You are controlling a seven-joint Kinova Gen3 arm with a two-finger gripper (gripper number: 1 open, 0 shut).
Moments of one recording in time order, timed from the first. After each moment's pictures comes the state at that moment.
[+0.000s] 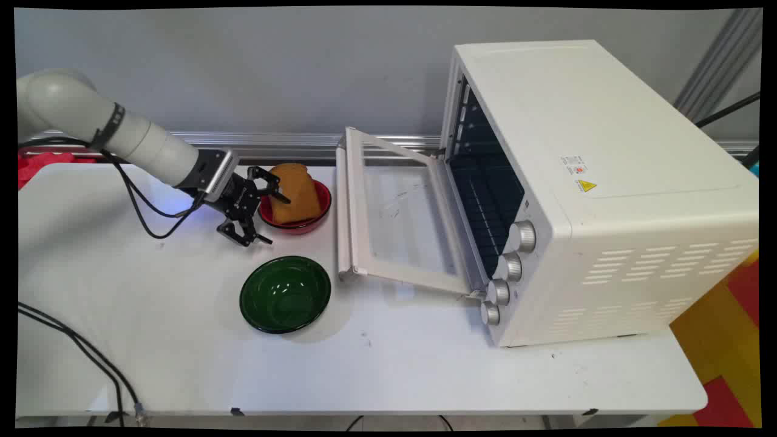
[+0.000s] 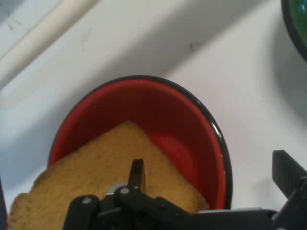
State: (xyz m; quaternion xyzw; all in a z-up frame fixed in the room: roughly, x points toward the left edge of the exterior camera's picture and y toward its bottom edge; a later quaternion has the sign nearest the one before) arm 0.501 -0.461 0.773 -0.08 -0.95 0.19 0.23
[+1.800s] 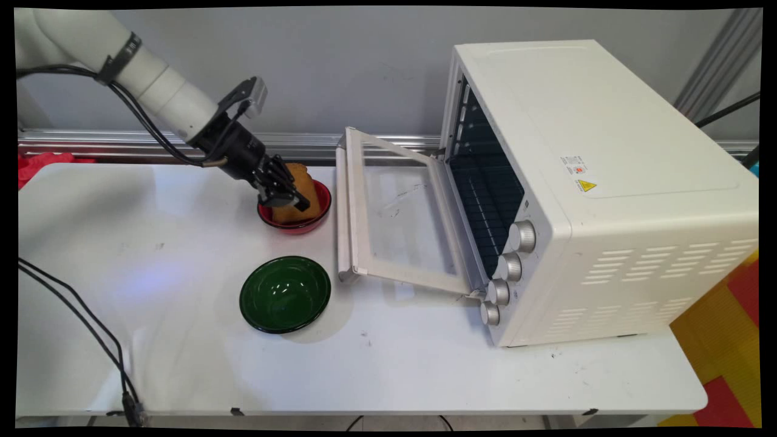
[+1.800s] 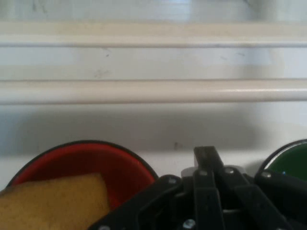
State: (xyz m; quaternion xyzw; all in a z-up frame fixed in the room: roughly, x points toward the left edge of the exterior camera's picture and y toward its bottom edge) arm 0.448 -0.490 0.852 0.21 -0.93 0.03 0.30
